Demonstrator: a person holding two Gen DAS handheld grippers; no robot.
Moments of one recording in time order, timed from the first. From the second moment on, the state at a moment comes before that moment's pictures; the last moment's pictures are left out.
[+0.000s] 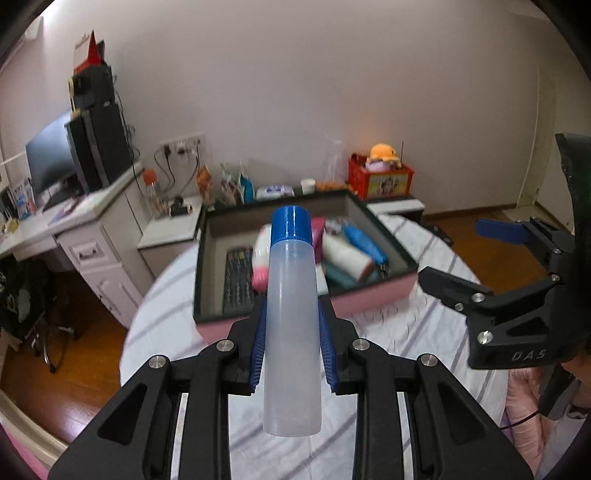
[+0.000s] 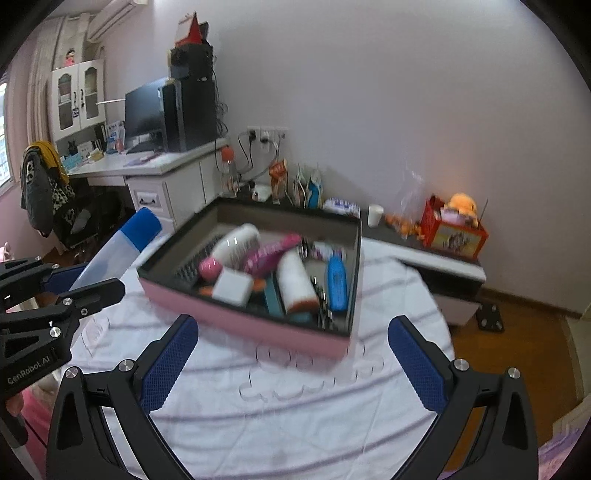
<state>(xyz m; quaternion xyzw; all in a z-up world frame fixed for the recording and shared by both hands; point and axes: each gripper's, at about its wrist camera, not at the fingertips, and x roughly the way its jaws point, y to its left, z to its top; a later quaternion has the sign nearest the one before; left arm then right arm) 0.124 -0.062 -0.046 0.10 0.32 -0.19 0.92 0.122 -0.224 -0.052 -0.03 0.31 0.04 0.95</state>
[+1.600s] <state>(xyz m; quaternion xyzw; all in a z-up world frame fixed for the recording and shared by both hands) 0.265 -0.088 -0.061 0.13 0.33 -0.13 0.93 0.242 -0.249 -0.079 -0.01 0.34 0.03 0.94</state>
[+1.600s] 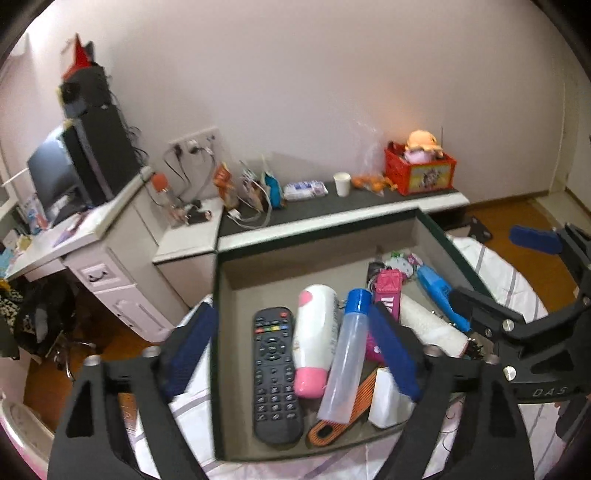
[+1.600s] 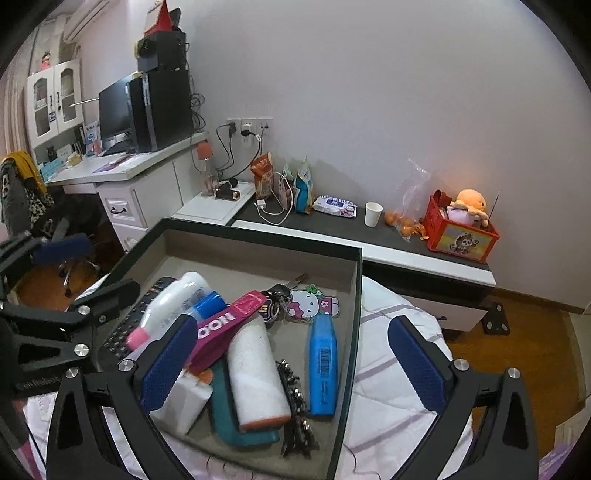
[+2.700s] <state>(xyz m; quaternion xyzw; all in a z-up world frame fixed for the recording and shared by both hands) 0.019 0.007 0.028 0.05 0.21 -0.05 0.97 0.015 -0.176 0.021 0.02 0.20 0.04 0.98</state>
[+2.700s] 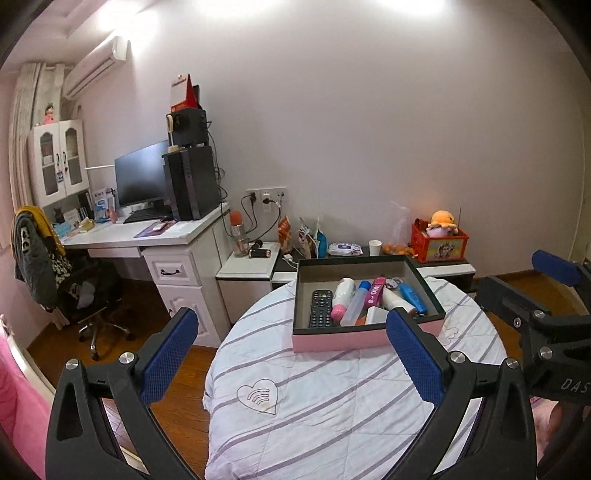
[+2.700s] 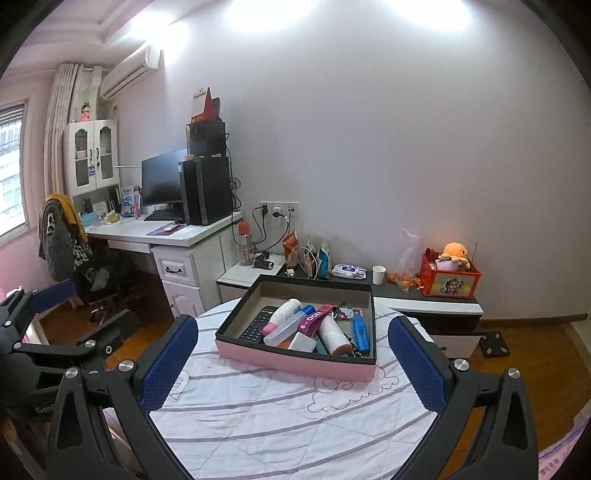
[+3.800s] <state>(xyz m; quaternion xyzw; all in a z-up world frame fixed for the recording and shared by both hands) 0.149 -0.038 0.033 0.07 0.22 -0.05 0.97 0.120 -0.203 0.038 -0.01 0.19 0.04 0.98</state>
